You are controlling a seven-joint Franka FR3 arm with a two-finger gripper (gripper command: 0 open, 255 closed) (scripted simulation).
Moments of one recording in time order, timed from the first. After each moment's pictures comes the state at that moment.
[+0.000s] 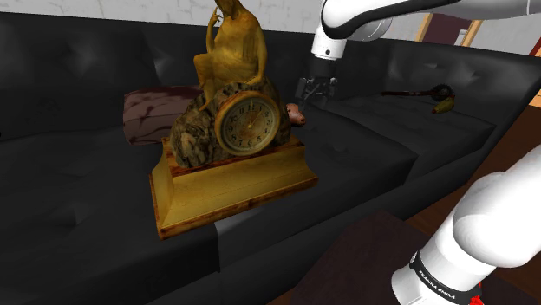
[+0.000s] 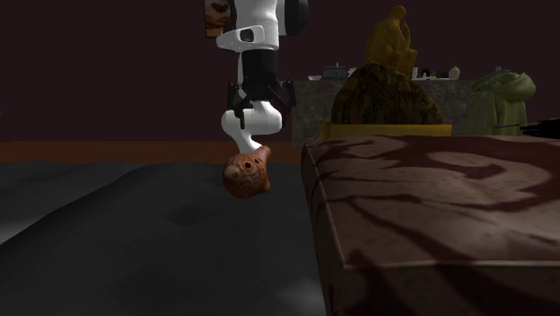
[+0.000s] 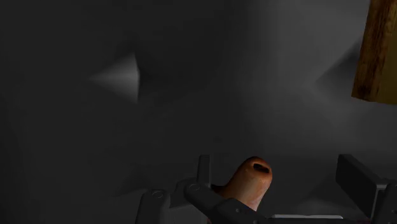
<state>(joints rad) -0.11 -0.25 -0.01 -2.11 0.05 1.88 0.08</state>
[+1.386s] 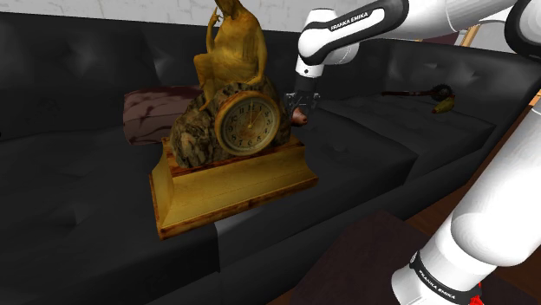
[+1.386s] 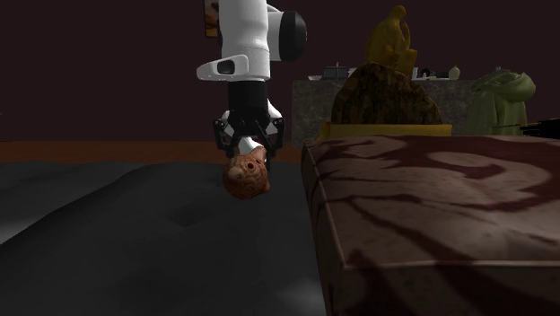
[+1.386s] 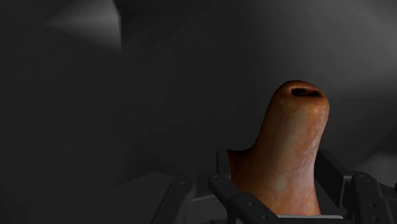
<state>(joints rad) -0.14 0.01 -0.02 -2.00 0.03 2.06 0.19</state>
